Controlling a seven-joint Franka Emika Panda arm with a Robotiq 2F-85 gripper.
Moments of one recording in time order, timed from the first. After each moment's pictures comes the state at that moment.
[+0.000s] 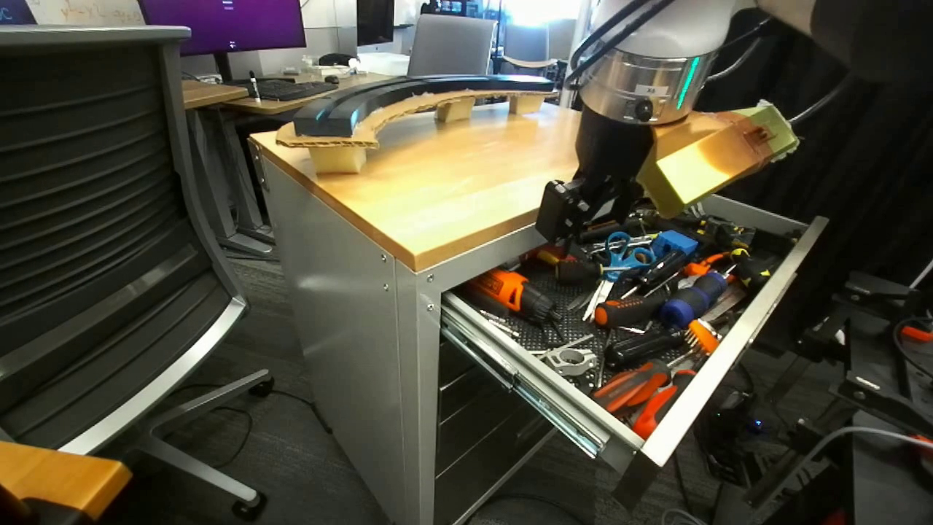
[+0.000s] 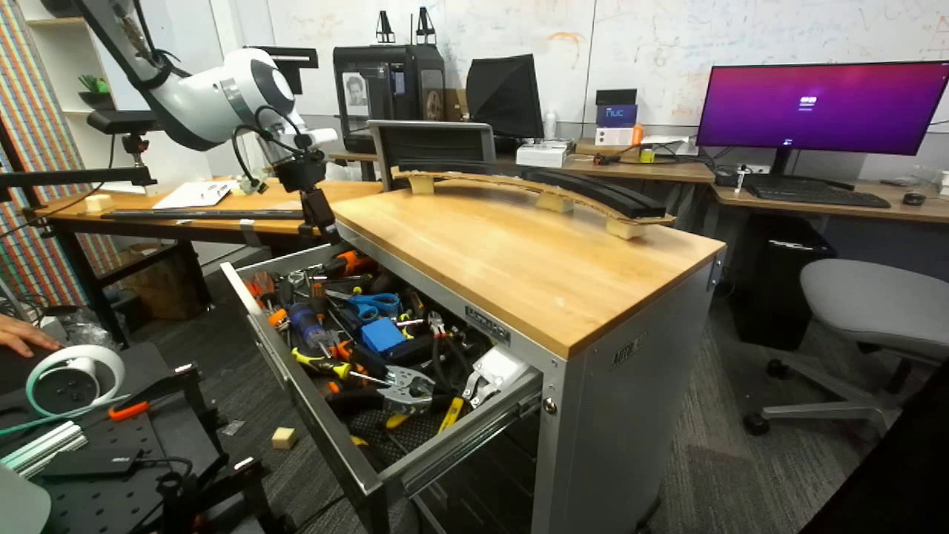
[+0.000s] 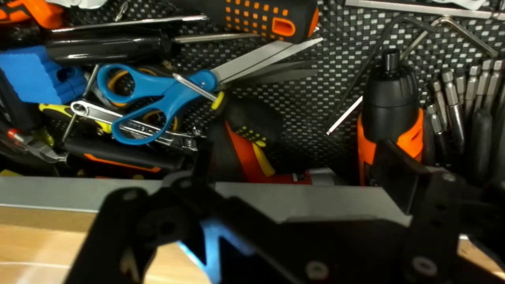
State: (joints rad) arm 0.41 0.28 0.11 -2.21 -0.61 2.39 1.22
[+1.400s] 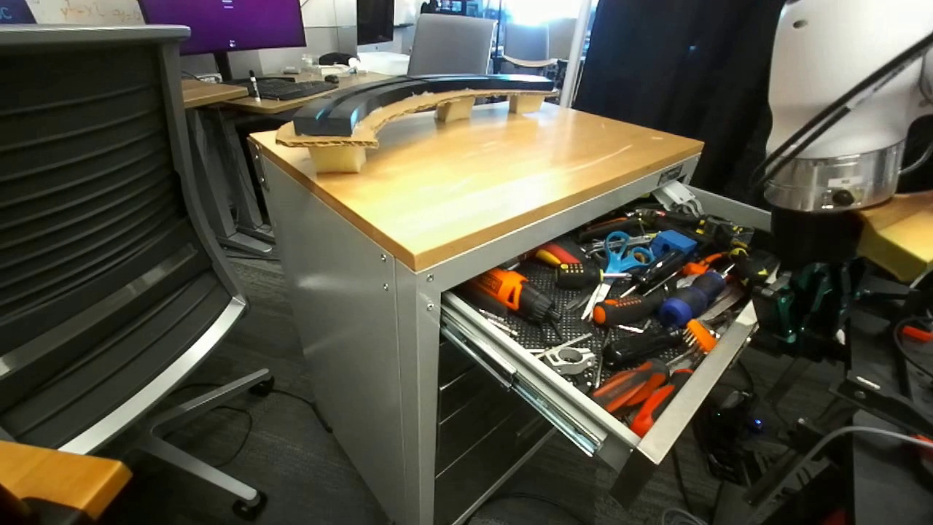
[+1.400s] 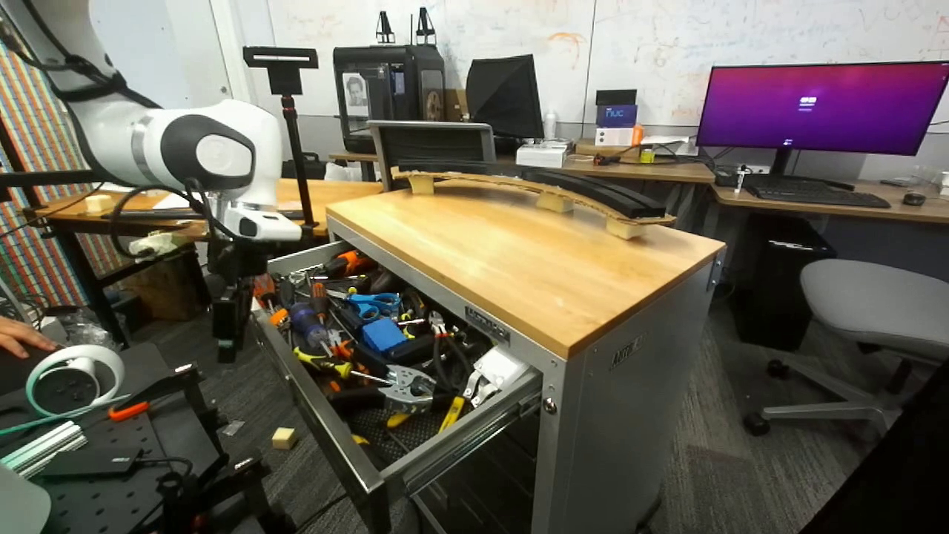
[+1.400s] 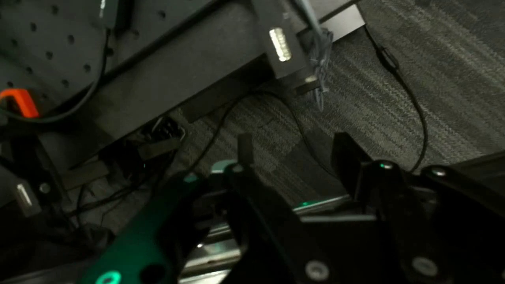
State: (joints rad) arm 0.22 0.09 0.16 -2.74 -0.08 2.47 0.90
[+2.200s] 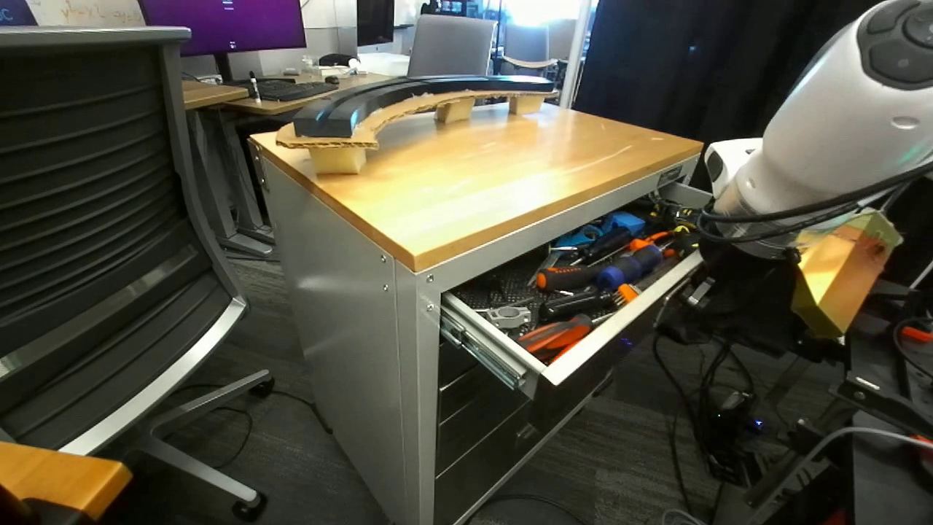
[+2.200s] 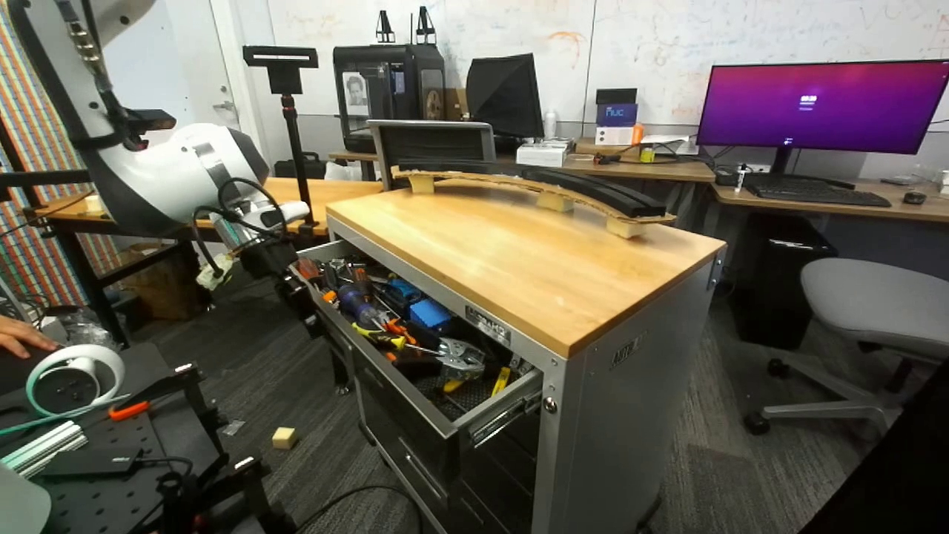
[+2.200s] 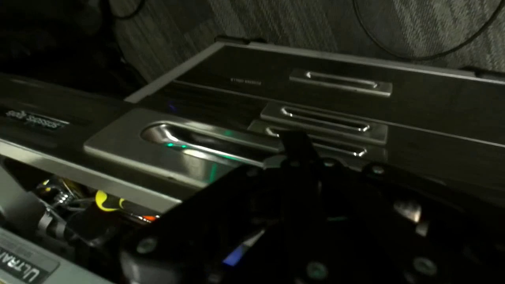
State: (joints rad) arm 0.54 0.26 -0.13 -2.59 -1.09 2.60 1.47
